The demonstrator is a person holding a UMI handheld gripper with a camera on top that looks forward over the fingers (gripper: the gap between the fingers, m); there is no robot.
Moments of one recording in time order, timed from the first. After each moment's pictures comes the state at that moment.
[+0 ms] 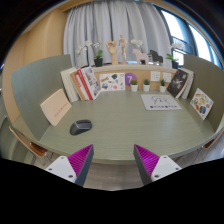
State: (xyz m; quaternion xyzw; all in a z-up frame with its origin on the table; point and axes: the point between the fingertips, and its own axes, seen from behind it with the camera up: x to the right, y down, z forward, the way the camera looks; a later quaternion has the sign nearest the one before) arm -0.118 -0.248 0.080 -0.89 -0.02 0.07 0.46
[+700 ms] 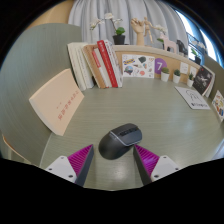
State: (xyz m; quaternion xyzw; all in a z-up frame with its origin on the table) arm -0.312 -0.119 -0.012 -0.92 -0.02 0.05 0.40
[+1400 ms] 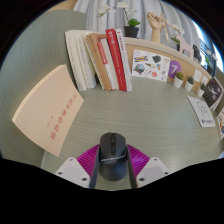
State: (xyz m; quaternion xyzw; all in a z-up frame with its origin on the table) arm -0.337 -0.042 -0.019 -0.93 -0.06 0.03 0.35
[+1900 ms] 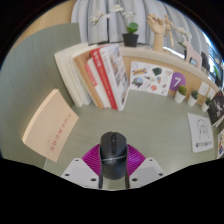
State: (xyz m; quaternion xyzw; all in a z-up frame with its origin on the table) arm -0.289 0.005 0.049 -0.93 -0.11 0.07 0.33
